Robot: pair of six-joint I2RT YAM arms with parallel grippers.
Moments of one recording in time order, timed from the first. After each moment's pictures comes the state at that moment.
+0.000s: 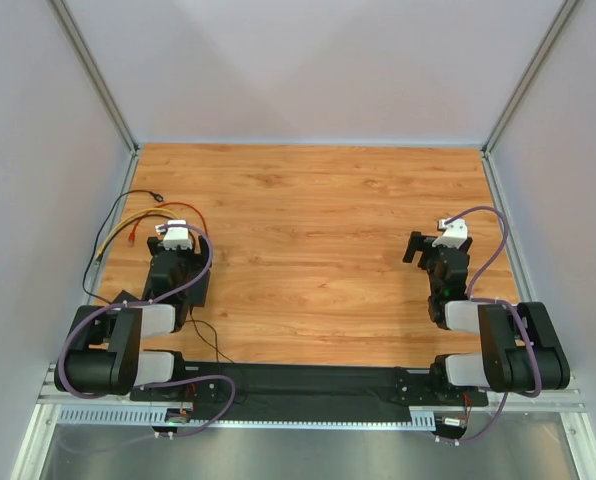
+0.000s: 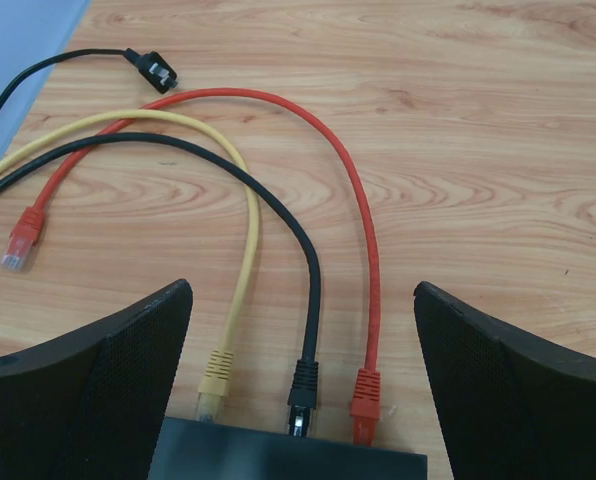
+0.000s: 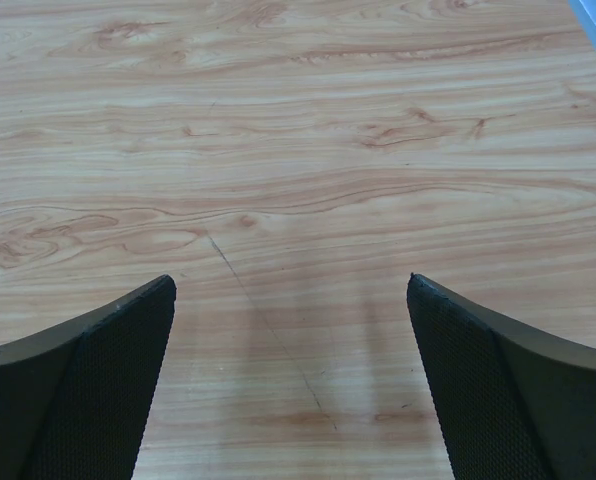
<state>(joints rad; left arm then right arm) -0.06 1.30 0.17 0.94 -0.15 0.03 0.05 1.35 0.22 0.90 0.14 0.08</state>
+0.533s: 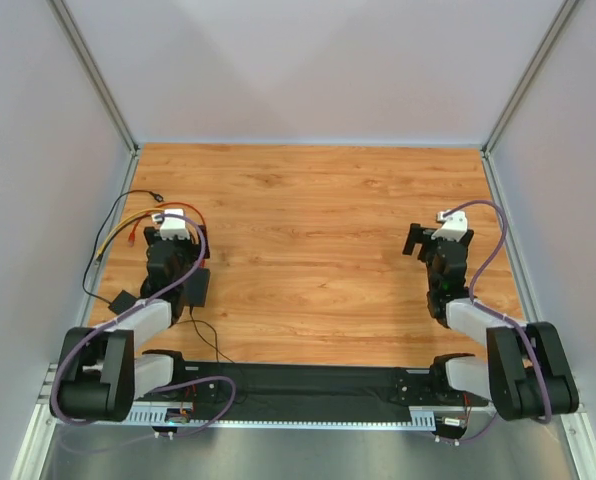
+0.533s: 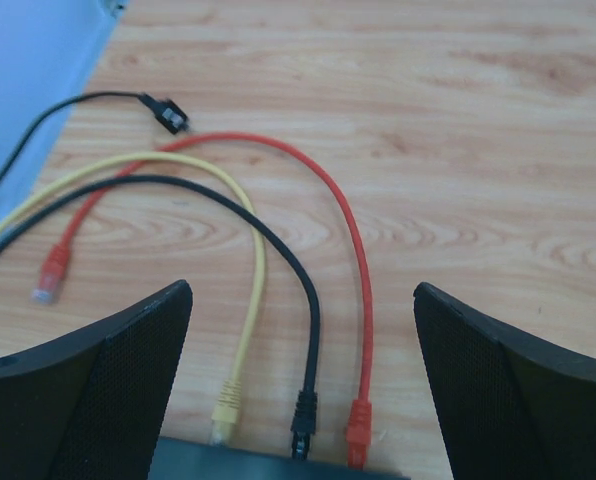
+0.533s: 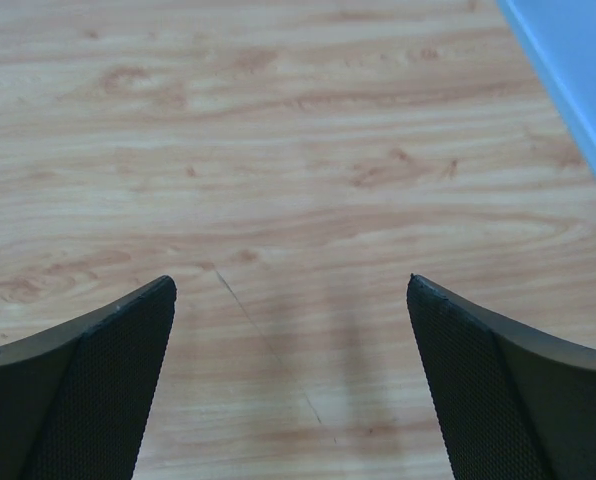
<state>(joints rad) -0.06 1.20 0.24 0.75 -0.13 0.04 0.10 1.25 0.26 0.77 0.23 0.07</state>
